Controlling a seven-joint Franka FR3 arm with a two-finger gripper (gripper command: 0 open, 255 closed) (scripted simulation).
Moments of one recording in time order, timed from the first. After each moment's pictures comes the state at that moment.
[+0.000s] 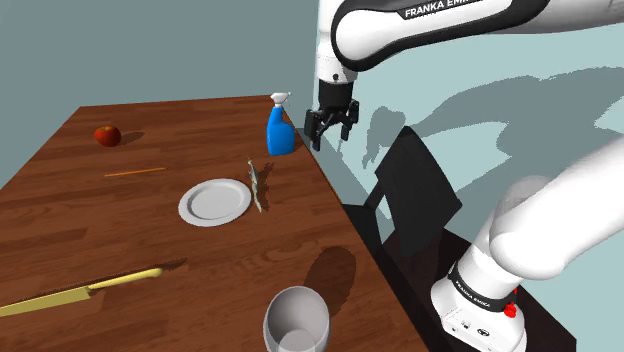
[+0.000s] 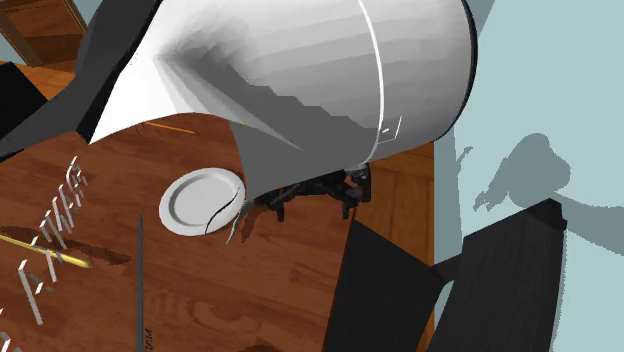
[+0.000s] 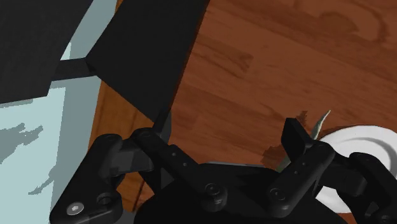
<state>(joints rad) 0.01 -0.37 0.15 -2.26 0.04 1.88 0.34</state>
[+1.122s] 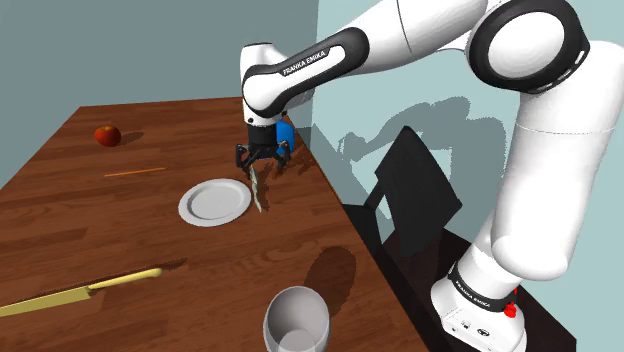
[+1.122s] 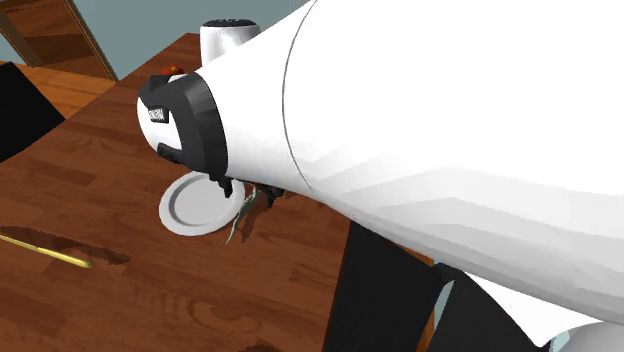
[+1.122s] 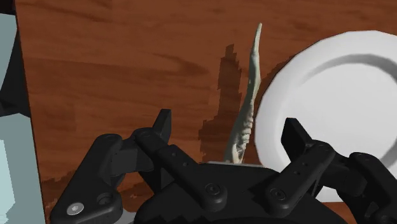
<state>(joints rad) 0.05 0.29 0.23 -1.84 0.07 2.06 0.71</state>
